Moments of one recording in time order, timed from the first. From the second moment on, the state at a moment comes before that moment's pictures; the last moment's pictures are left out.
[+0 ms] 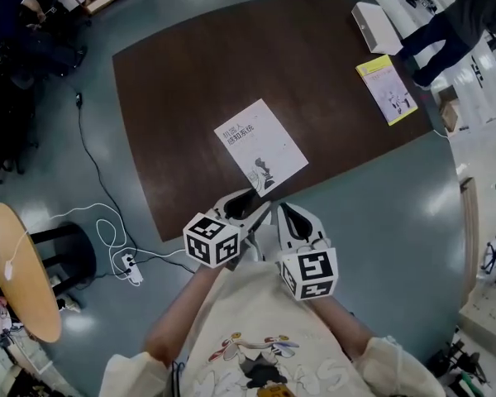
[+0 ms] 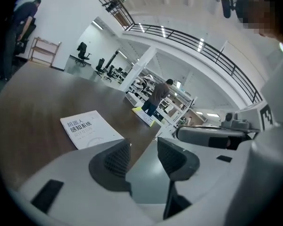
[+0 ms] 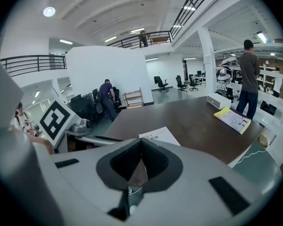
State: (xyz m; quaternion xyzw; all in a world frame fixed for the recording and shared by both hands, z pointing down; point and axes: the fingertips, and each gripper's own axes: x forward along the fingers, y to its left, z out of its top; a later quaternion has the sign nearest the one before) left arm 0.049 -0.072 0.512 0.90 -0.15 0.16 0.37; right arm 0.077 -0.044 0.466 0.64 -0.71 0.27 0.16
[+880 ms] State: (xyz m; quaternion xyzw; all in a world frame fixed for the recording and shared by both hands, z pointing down) left arm -0.063 -0.057 0.461 0.87 -0.36 0.19 0.28; right arm 0.019 -0.047 0.466 0.58 -0.76 0.23 0.19
